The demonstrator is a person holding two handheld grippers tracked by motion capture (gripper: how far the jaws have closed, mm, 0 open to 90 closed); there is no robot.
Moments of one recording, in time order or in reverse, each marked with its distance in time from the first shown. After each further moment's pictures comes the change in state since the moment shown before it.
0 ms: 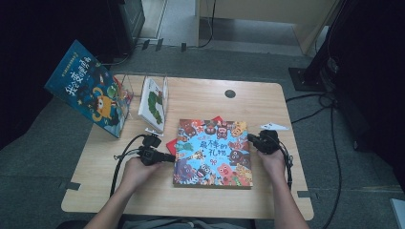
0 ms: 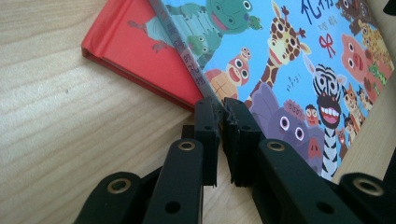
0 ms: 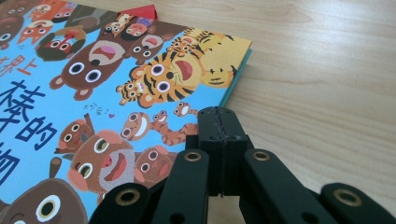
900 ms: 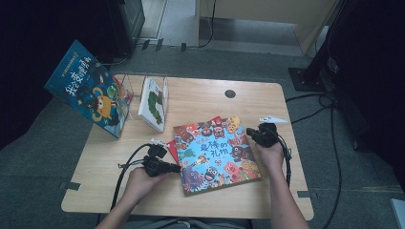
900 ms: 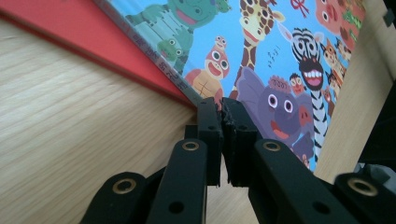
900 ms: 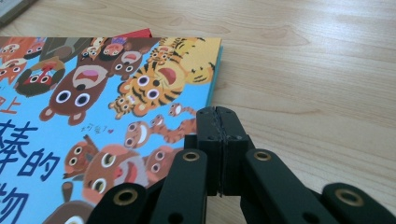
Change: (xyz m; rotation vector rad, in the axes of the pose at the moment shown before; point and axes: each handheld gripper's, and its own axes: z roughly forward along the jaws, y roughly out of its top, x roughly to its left) left arm -0.034 -0.019 0.010 0.021 -0.028 0.035; right arm -0.006 0.019 0.009 -0.008 0.017 0.028
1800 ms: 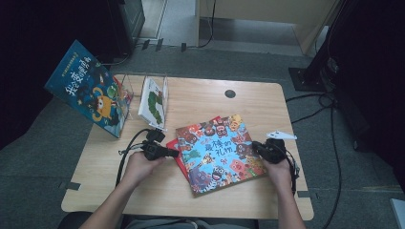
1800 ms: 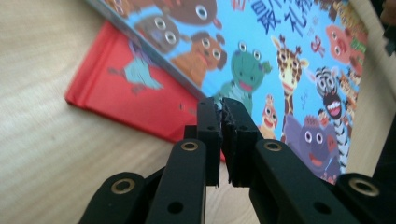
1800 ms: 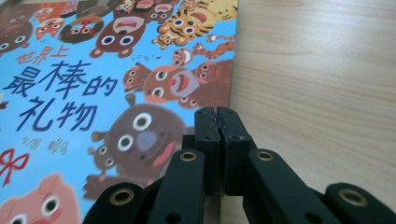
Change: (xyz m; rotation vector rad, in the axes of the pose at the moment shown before) left arm 0.027 0.040 -0.014 -0.025 0.006 0.007; right arm 0.012 -0.039 -0.044 -0.001 -0.012 -0.018
